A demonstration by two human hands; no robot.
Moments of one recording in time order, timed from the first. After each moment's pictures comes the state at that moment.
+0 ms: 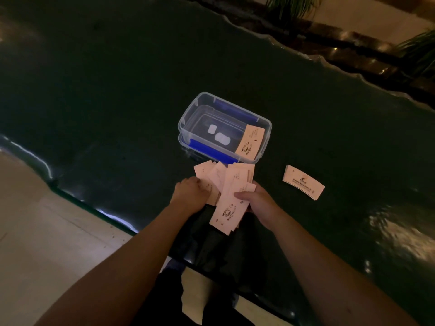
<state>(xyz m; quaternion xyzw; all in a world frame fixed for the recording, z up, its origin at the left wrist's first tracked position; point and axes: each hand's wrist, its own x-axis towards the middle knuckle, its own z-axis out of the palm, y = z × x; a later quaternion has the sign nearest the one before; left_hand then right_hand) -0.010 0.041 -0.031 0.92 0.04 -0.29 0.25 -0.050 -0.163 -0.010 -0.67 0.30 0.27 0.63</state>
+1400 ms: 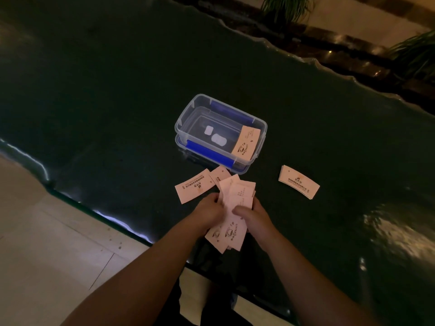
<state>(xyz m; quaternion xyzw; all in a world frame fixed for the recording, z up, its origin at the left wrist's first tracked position) -0.046 -0.001 -0.034 0.73 0.15 -0.44 0.49 -0.095 -0.150 -0.009 -0.67 0.36 0.26 0.60</state>
